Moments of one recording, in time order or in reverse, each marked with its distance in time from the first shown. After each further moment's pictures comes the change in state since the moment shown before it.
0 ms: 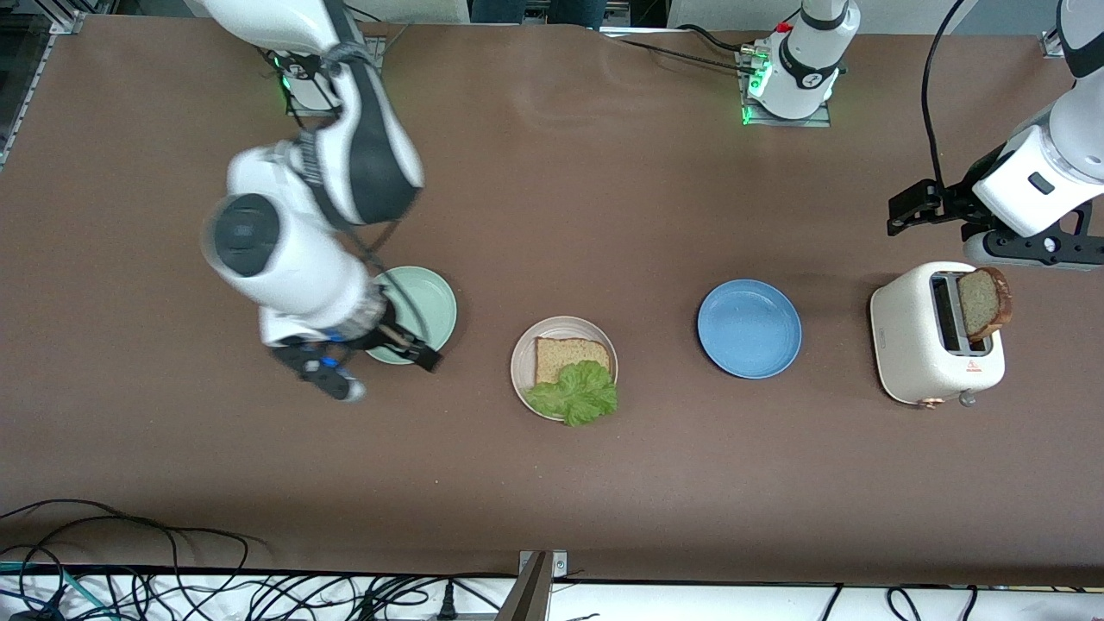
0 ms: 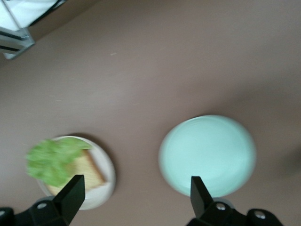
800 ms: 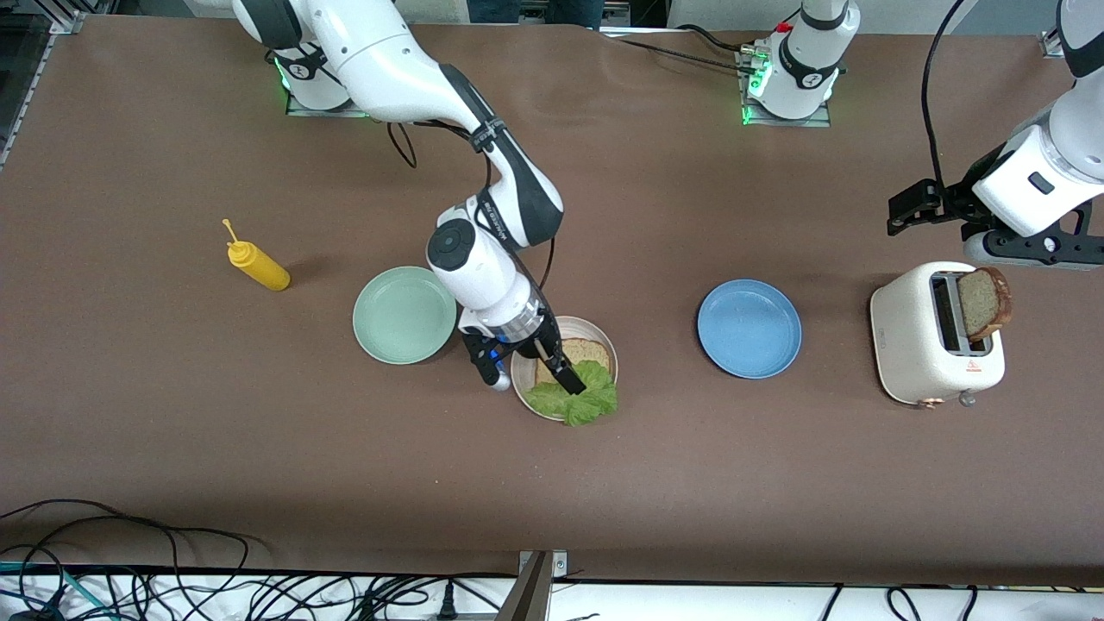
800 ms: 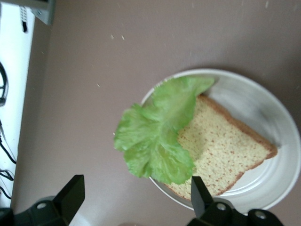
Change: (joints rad) left arm 0.000 -0.001 0.000 -0.001 0.000 0.000 0.000; right arm 0.023 0.283 0.431 0.000 0.098 0.807 0.706
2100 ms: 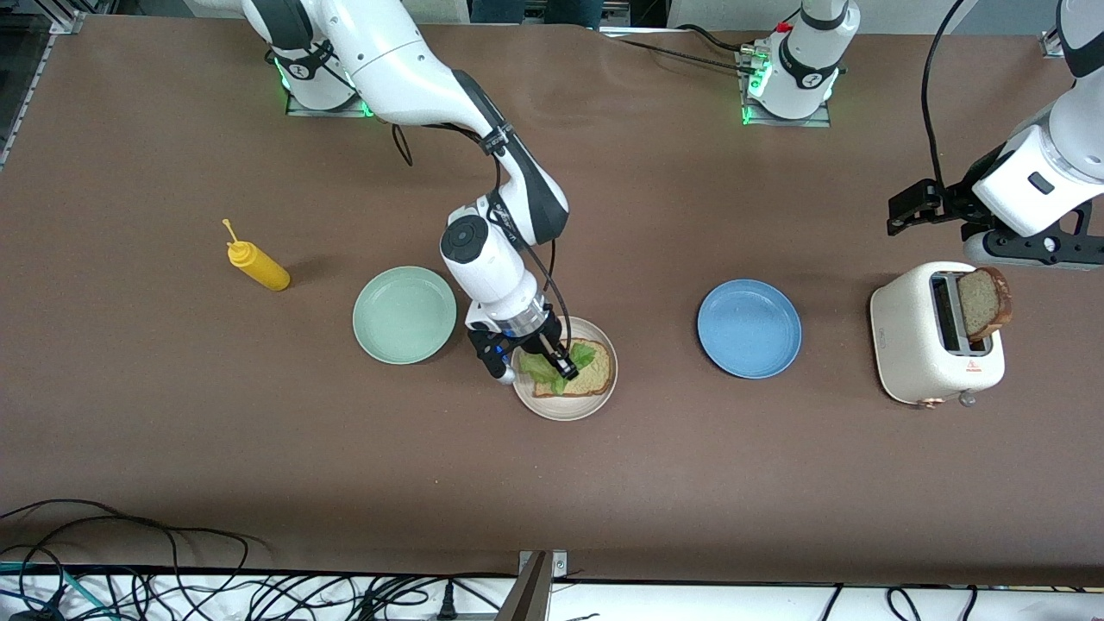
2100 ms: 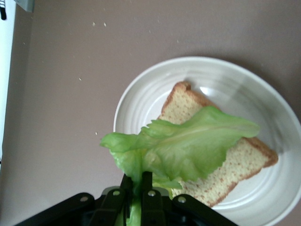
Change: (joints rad) left arm 0.000 0.000 0.000 0.000 0.000 0.000 0.000; right arm 0.028 0.038 0.043 -0.067 -0.008 0.149 -0.007
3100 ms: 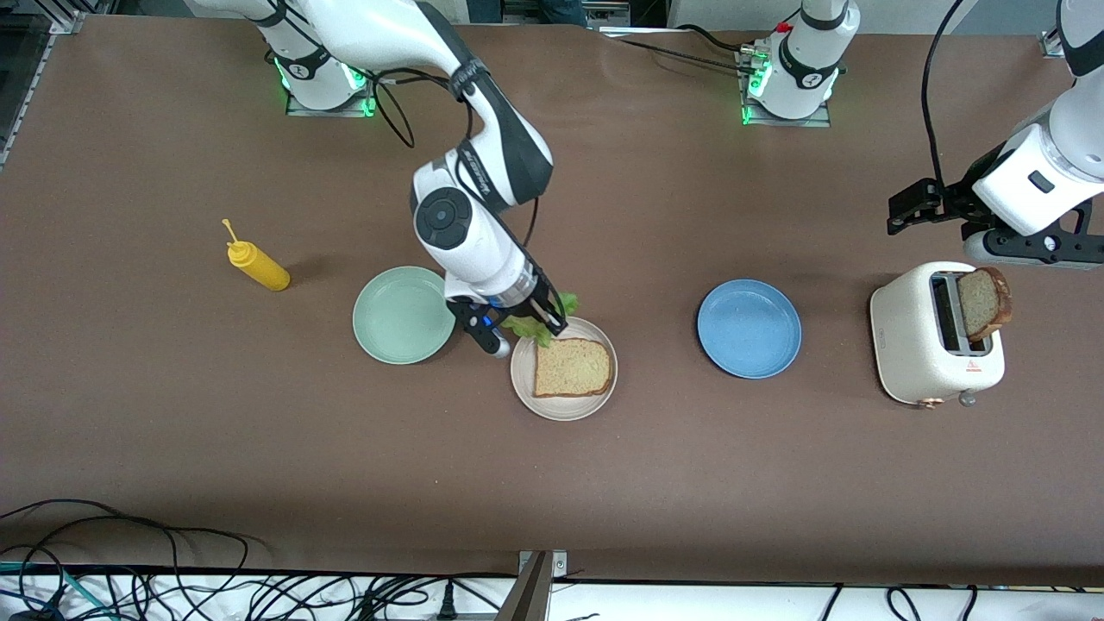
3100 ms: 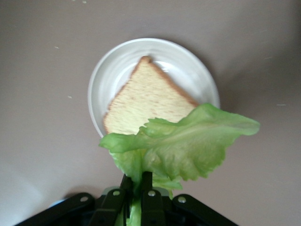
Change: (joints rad) left arm 0.000 -0.002 0.000 -0.002 0.000 0.000 0.000; right arm 0.030 -0.164 -0.055 -0.056 -0.031 -0.301 -0.026
